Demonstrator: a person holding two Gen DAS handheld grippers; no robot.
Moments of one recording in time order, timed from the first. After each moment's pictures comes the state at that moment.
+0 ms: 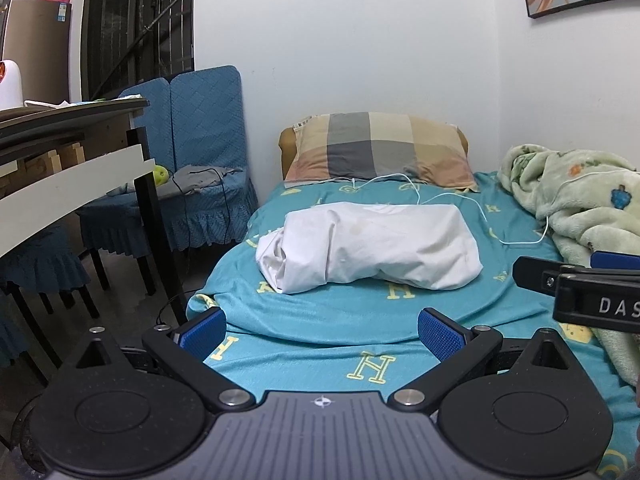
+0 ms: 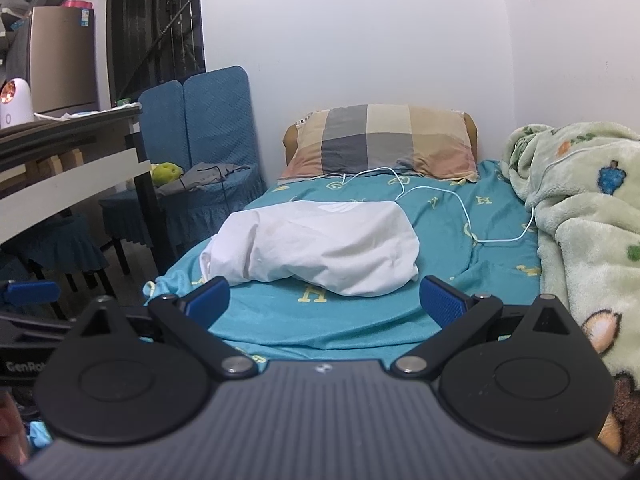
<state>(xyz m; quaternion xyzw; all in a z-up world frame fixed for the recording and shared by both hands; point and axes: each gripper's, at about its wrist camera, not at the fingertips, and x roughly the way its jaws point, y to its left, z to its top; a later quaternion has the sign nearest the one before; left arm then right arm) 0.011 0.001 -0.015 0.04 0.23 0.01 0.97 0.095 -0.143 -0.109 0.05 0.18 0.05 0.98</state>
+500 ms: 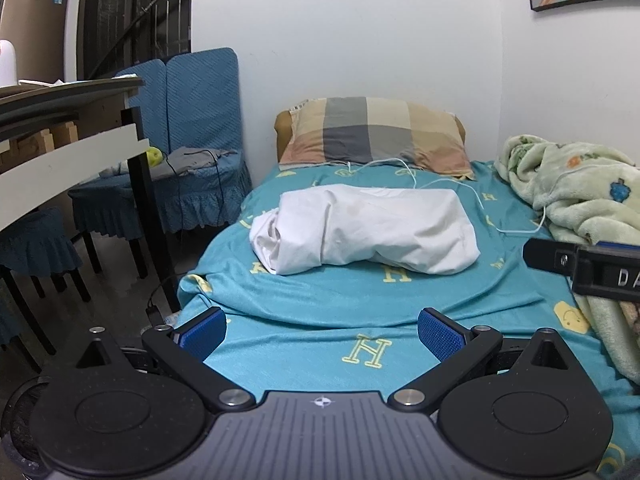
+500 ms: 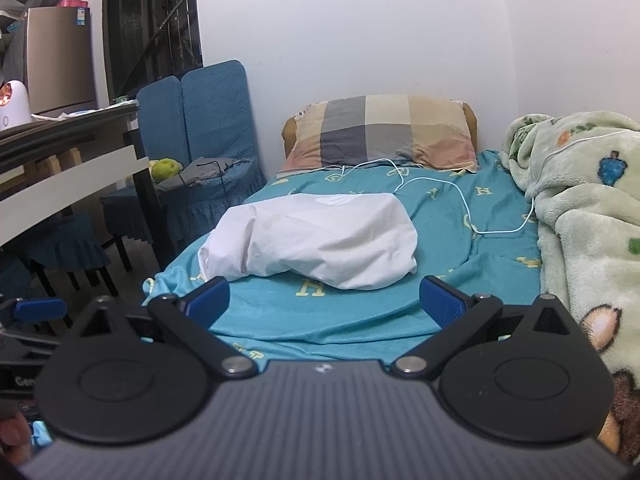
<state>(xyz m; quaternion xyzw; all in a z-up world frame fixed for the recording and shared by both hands) 0.019 0.005 -0.028 0.04 0.26 0.00 0.97 0.096 -0.150 -0.107 0.06 0.19 0.05 0.98</state>
